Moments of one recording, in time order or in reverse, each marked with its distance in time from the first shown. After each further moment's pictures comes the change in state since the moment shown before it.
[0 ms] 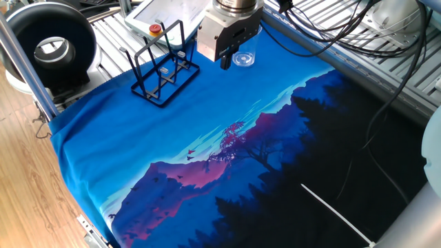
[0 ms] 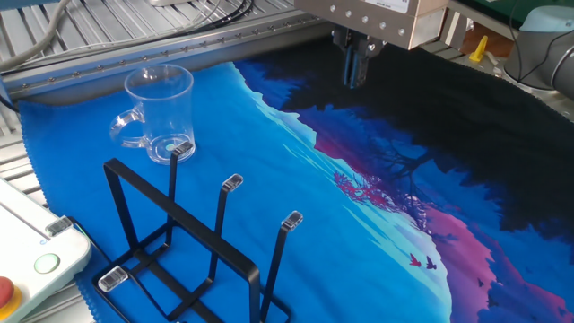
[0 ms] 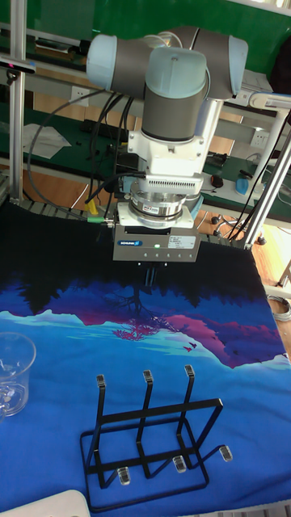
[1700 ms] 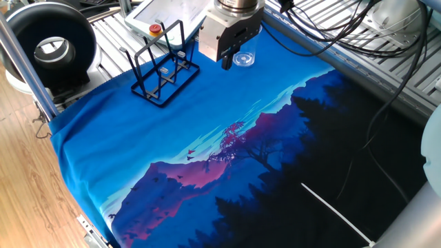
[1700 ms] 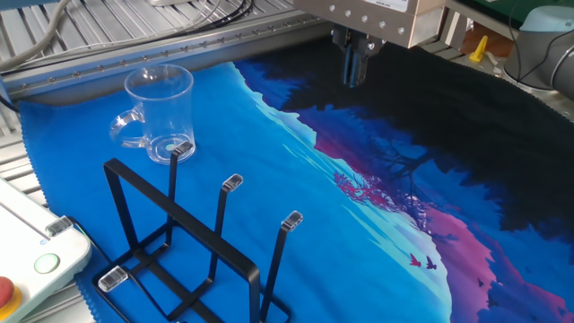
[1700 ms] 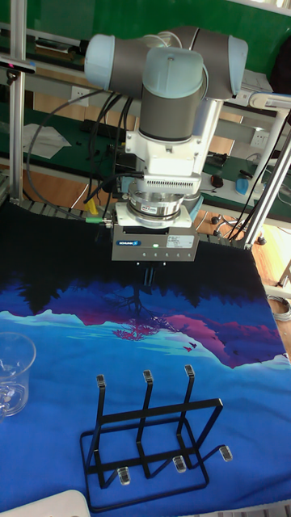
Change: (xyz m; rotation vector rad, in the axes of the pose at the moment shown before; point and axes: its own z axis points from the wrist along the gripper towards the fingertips) arm 0.002 -0.002 0.000 -0.005 0.001 -0.011
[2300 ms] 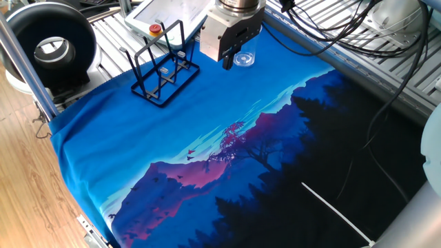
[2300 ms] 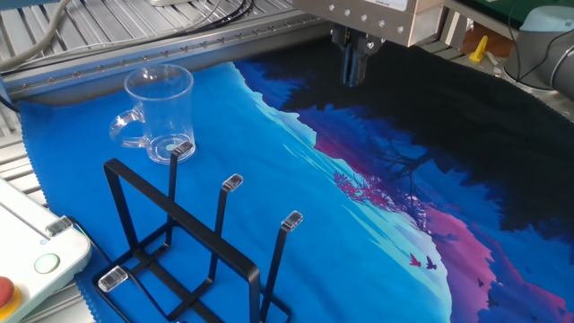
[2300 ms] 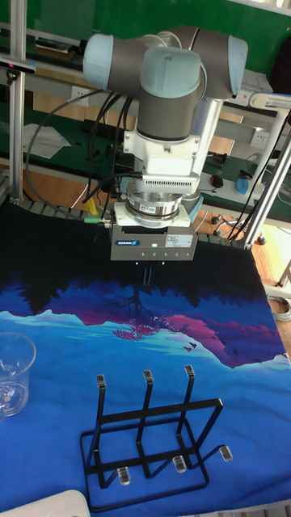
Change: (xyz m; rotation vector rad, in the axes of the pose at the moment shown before) arm 0.001 -0.001 0.000 -0.005 0.001 -0.014
